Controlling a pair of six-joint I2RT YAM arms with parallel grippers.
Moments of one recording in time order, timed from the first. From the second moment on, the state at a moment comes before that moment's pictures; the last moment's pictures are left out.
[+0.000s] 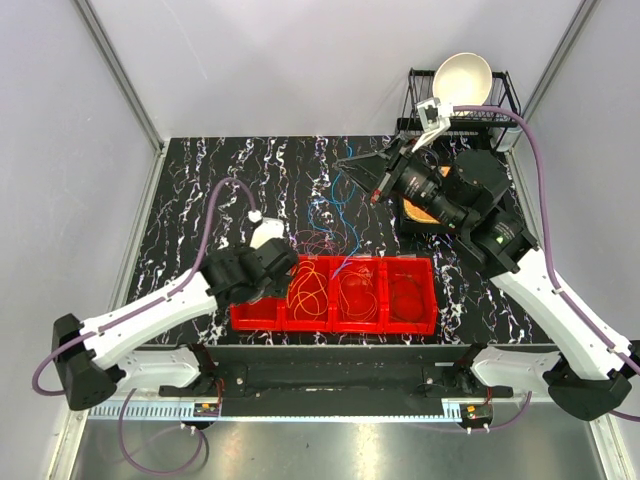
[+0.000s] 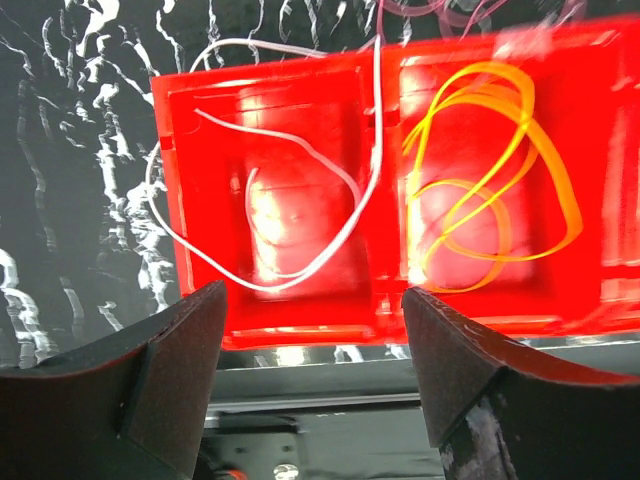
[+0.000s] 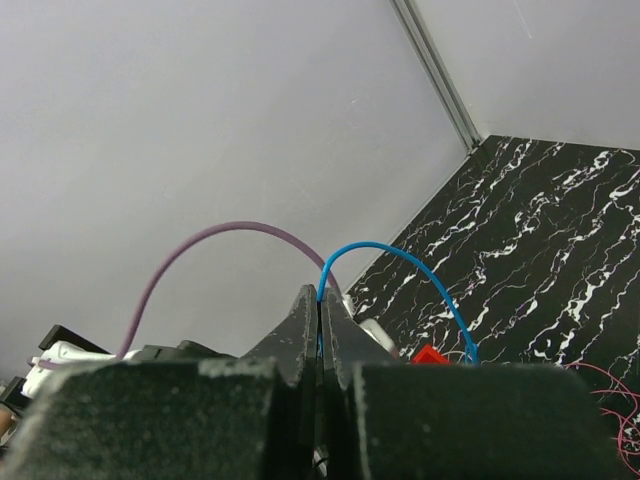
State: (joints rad) left arm -0.95 1.11 1.01 -1.01 -0.53 -0.70; right arm 0.74 1.16 1.46 -0.16 -0.15 0.62
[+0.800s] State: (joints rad) left arm -0.91 1.32 0.95 -0.94 -0.50 -0.45; right arm 0.74 1.16 1.44 -0.16 -0.15 0.64
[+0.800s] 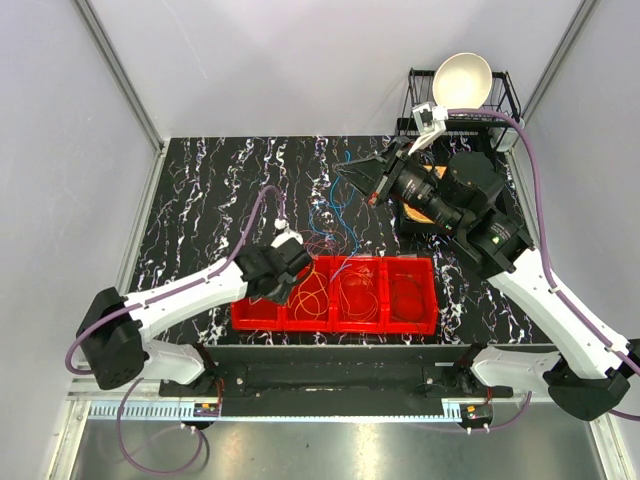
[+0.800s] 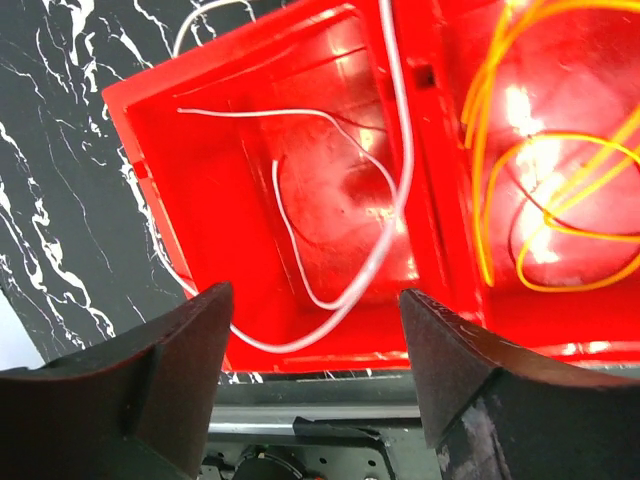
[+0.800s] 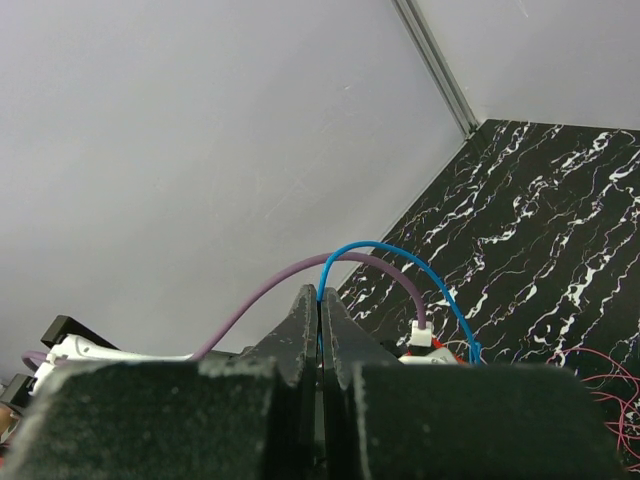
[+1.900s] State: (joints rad) left arm -0.84 1.39 1.40 -1.14 -0.64 -0.41; right arm 0.74 1.14 1.42 -0.16 -0.15 0.64
